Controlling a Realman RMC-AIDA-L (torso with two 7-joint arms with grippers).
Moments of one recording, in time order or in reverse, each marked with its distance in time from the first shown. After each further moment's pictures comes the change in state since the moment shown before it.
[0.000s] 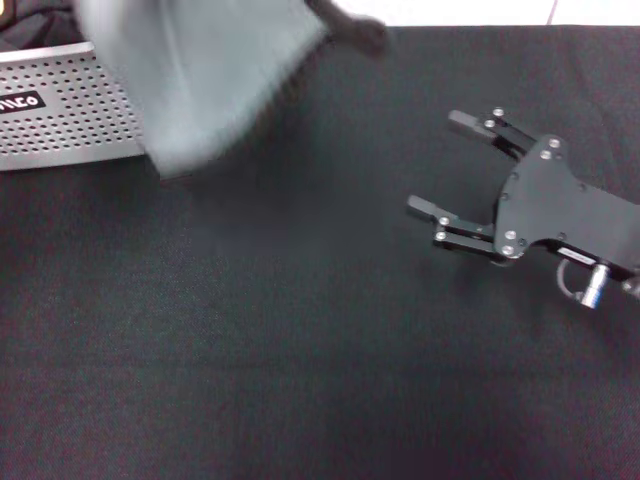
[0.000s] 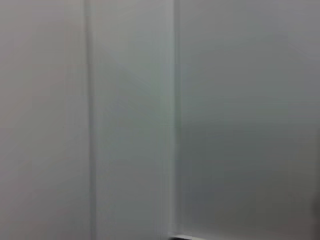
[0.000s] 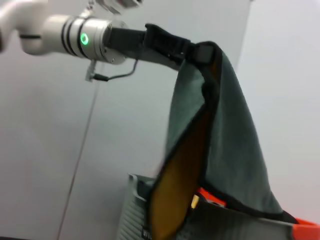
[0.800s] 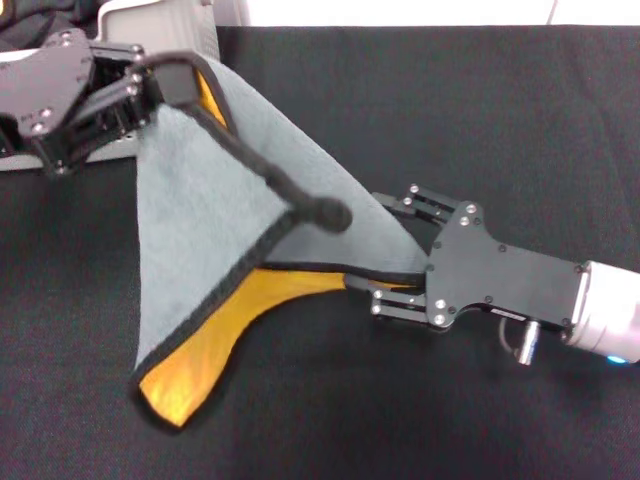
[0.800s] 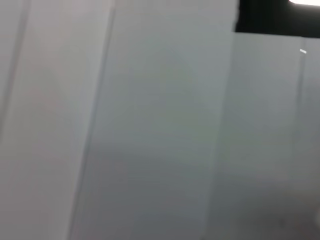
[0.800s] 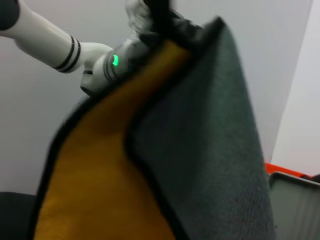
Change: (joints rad) left arm -0.099 0.091 -0.119 -0.790 -0.099 0.395 0.401; right arm 0.004 0.000 -0.324 -0.043 0.149 -0.150 -0.064
